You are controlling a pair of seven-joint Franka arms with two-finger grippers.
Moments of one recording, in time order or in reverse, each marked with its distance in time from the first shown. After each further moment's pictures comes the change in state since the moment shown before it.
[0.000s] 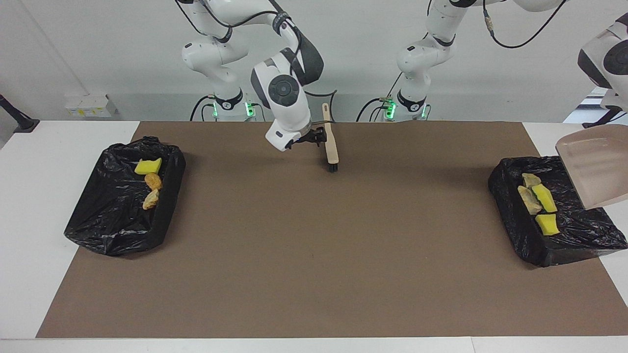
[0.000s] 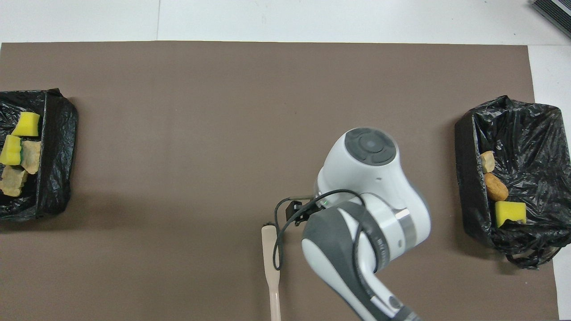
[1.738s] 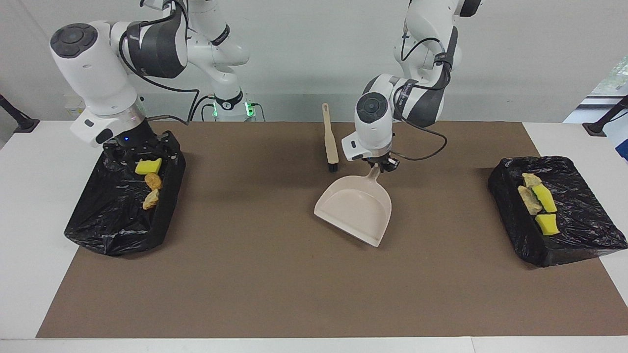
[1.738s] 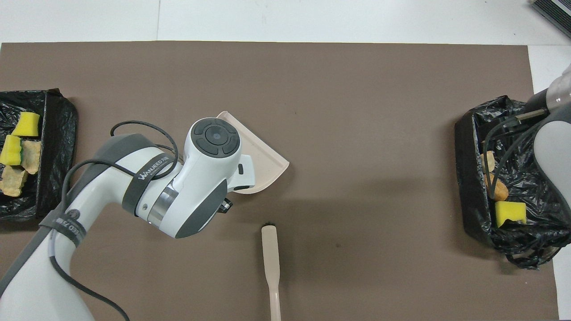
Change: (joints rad) left arm -0.807 0.112 -0.009 -0.210 -0.938 -0.117 -1.747; right arm -0.465 -0.008 -0.053 0.285 -0.308 -0.070 -0.559
